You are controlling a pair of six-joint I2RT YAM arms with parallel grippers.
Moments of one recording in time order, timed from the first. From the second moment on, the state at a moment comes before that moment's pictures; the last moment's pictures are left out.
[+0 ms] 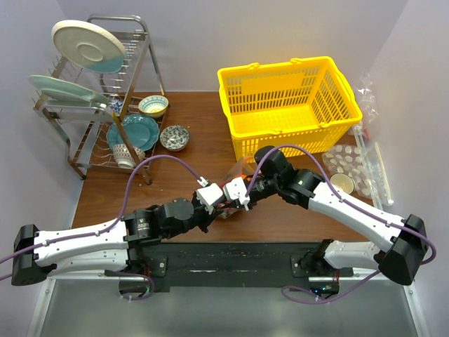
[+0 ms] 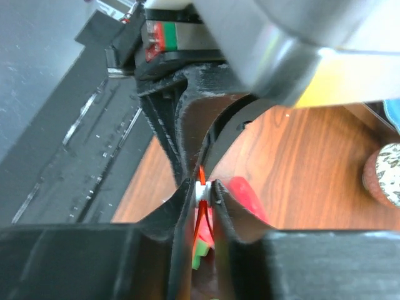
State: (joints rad) left arm -1.26 0.85 0.62 -0.16 -0.30 -0.21; right arm 0.86 1.20 1.00 -0.42 -0.82 -0.82
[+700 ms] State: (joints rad) left arm -1.18 0.68 0.73 -0.46 -0.62 -0.35; right arm 0.87 1.11 1.01 -0.39 -0.69 -0.78
